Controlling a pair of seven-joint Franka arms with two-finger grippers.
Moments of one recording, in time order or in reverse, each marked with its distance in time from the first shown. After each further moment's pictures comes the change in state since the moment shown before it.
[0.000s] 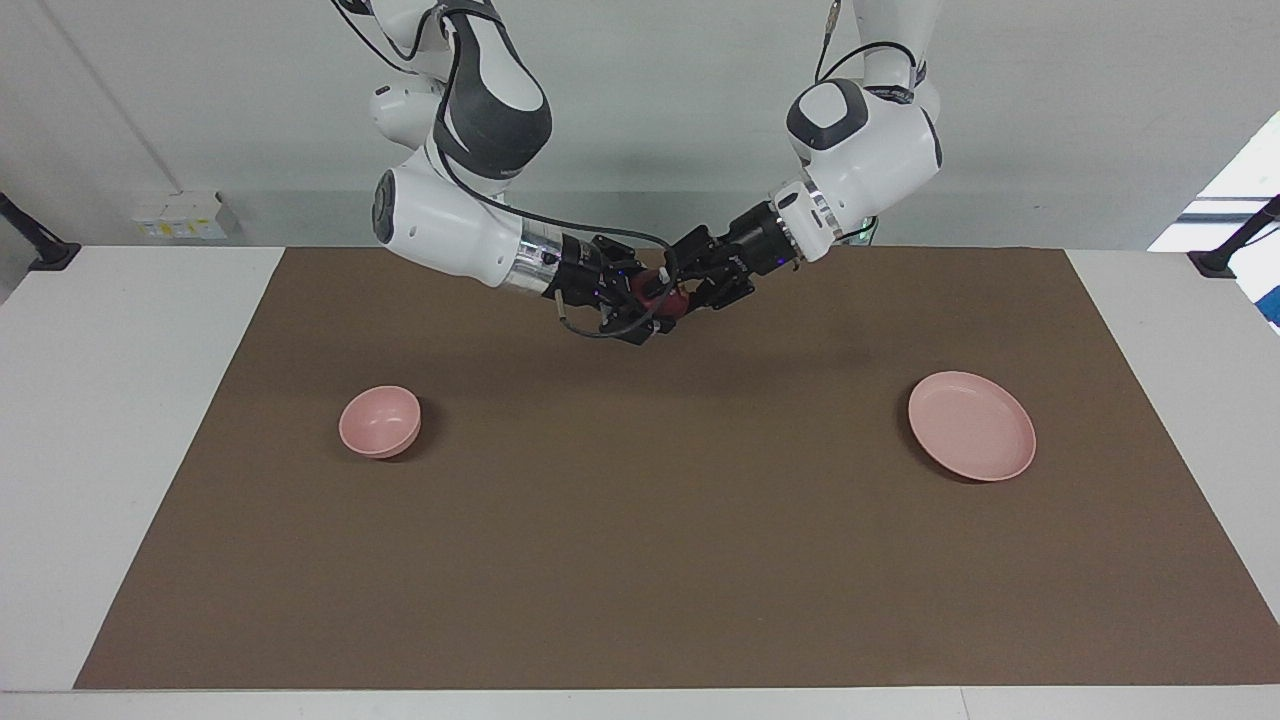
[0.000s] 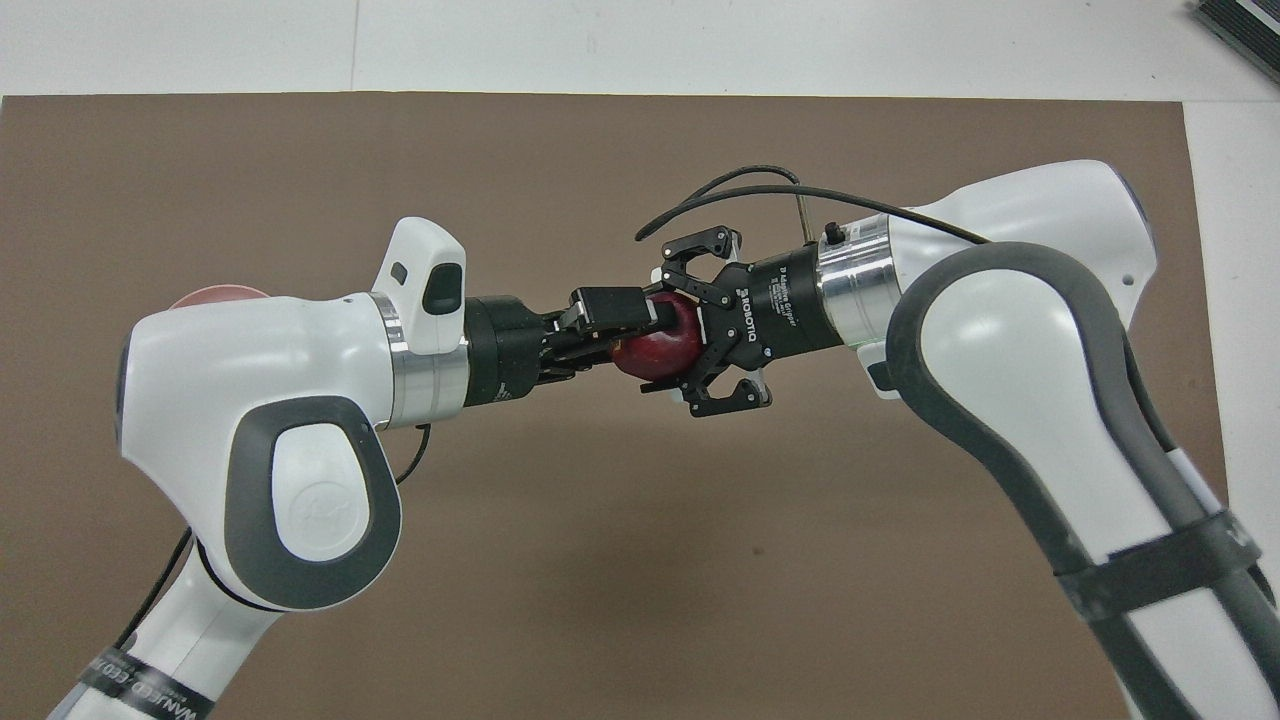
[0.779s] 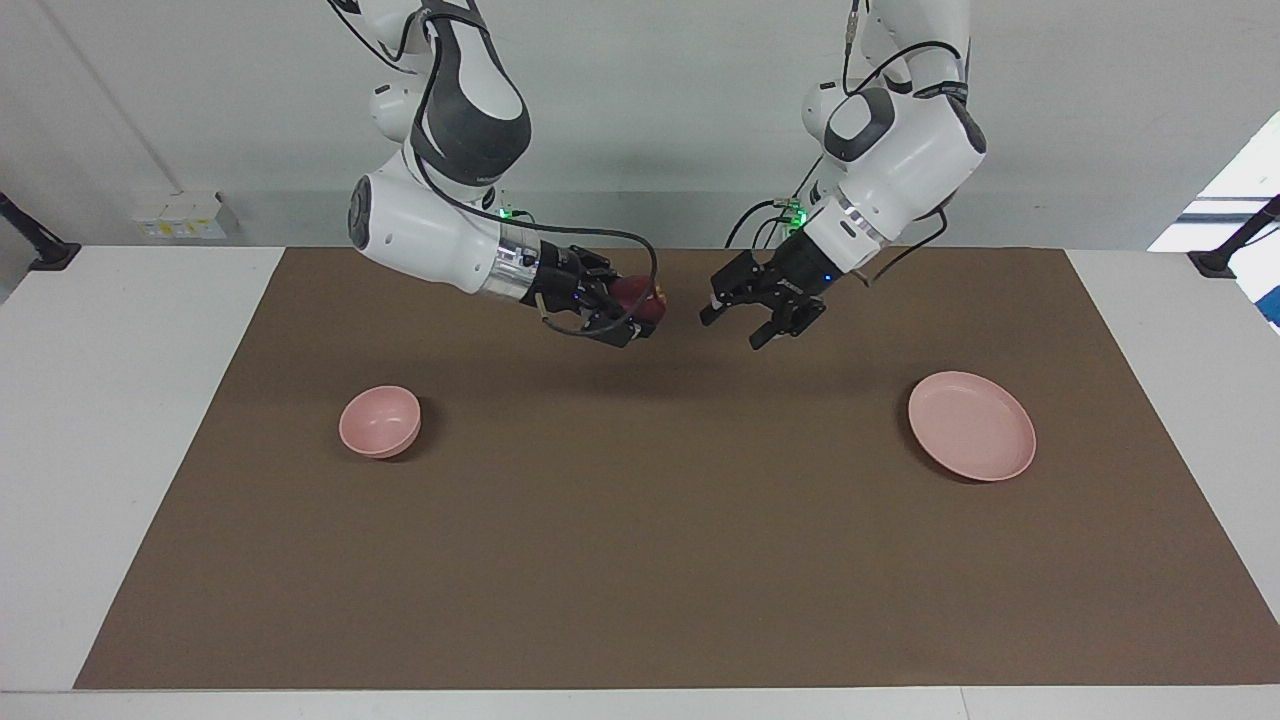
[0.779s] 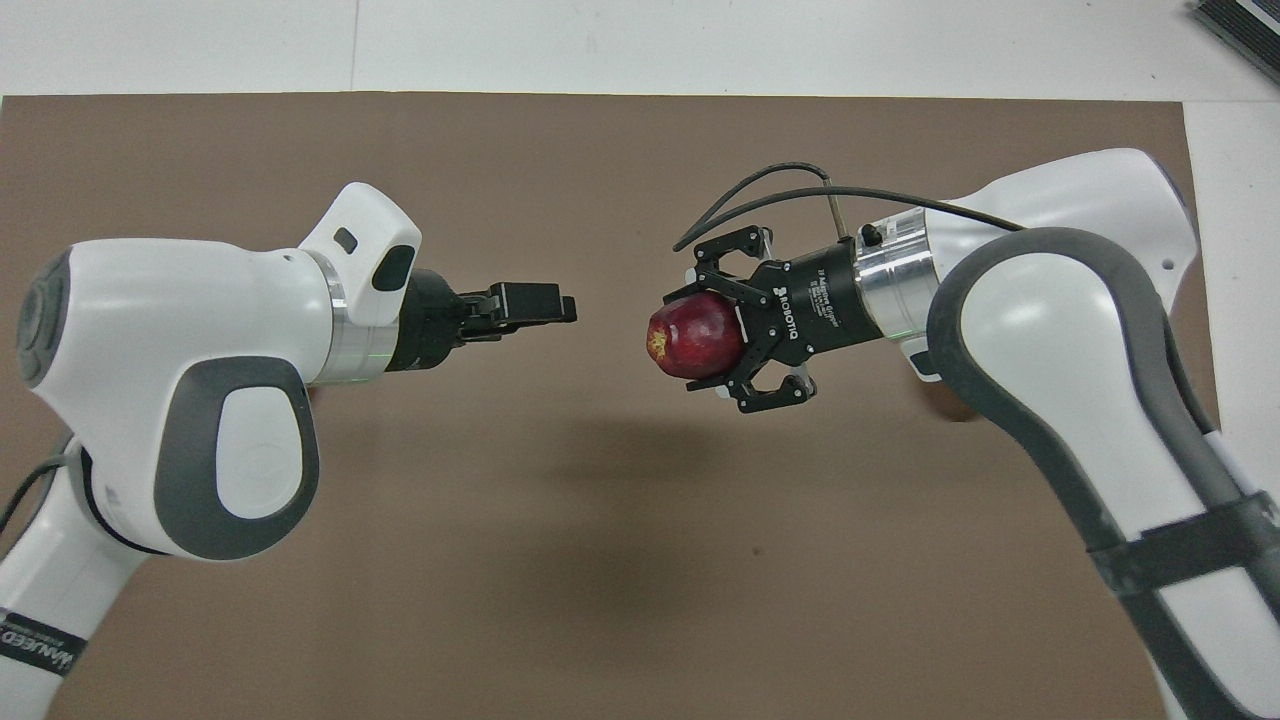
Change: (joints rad) left arm 0.005 0.013 0.145 0.016 0.484 -0.173 -0.001; right arm -0.060 0.000 -0.010 -0.005 -0.092 -0.067 -0.203
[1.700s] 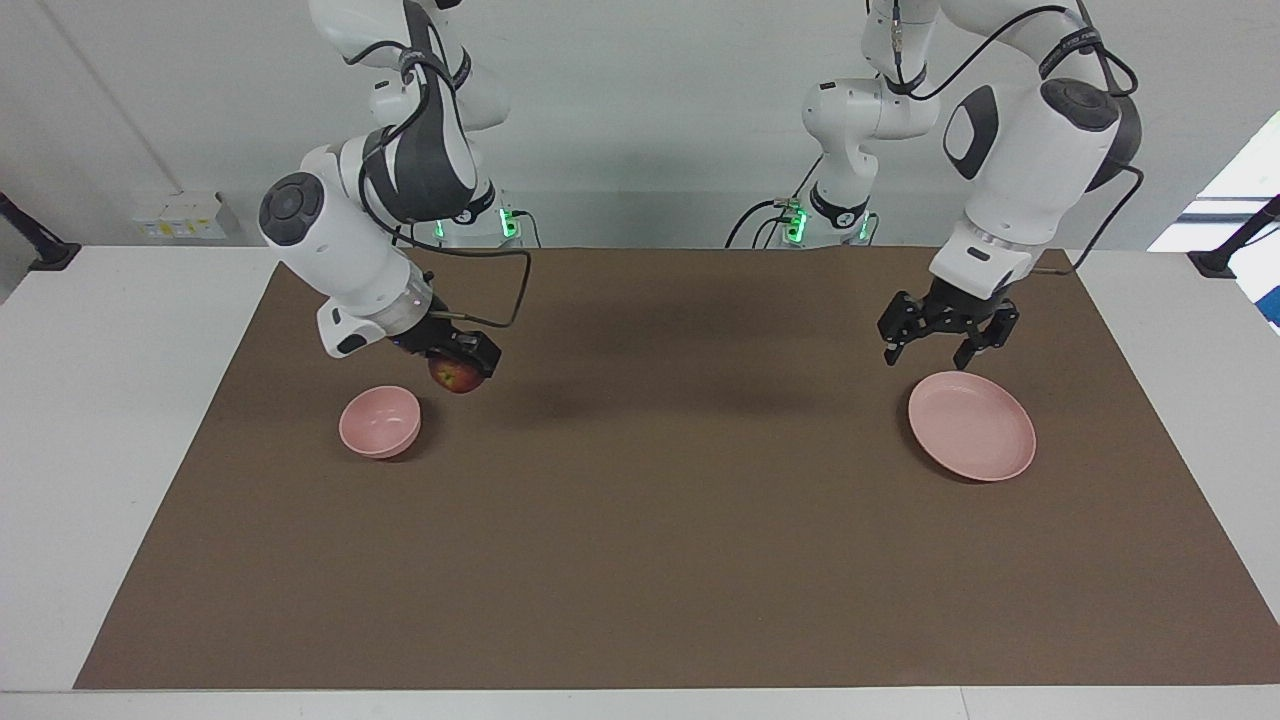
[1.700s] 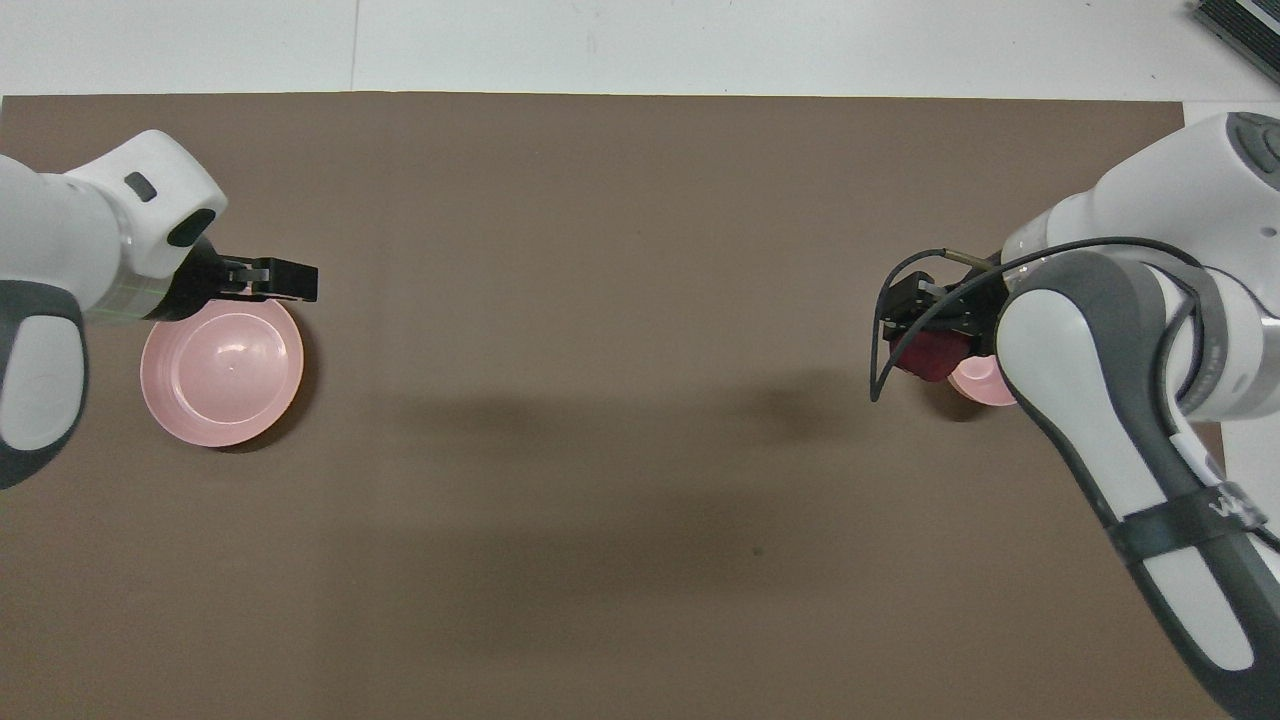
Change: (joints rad) left arm 0.001 0.014 0.248 0.172 0.551 -0.275 0.091; right arm -0.176 0.001 -0.007 -0.027 -0.769 0.002 -0.931
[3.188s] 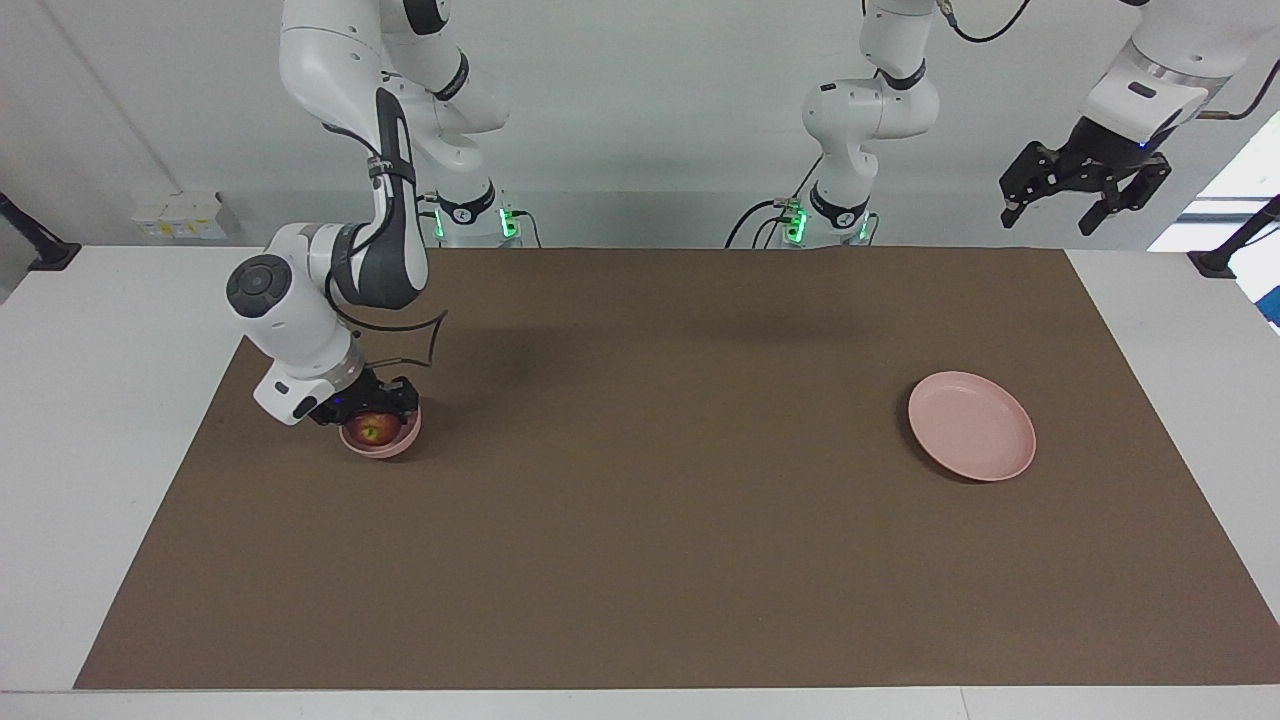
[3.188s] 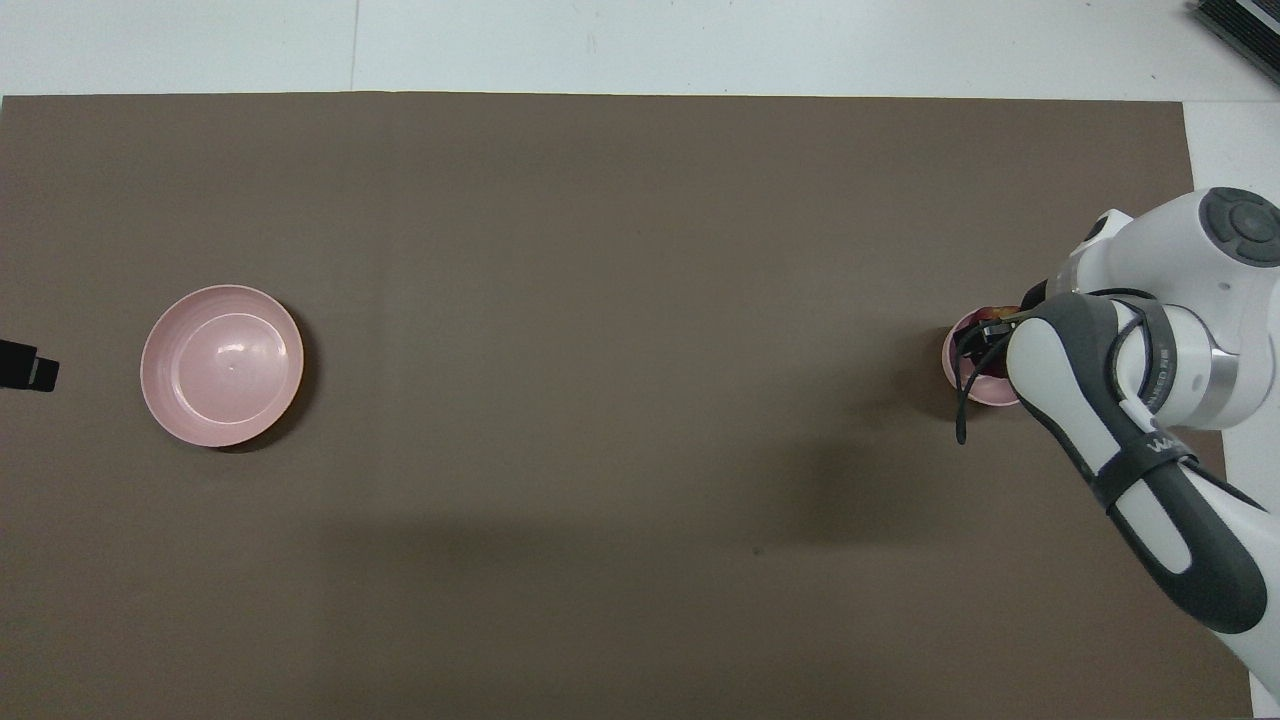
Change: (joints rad) left arm 0.058 -0.090 0.103 0.260 0.037 -0.516 0.202; right arm -0.128 0.099 -0.001 -0.158 -0.135 0.284 -0.446
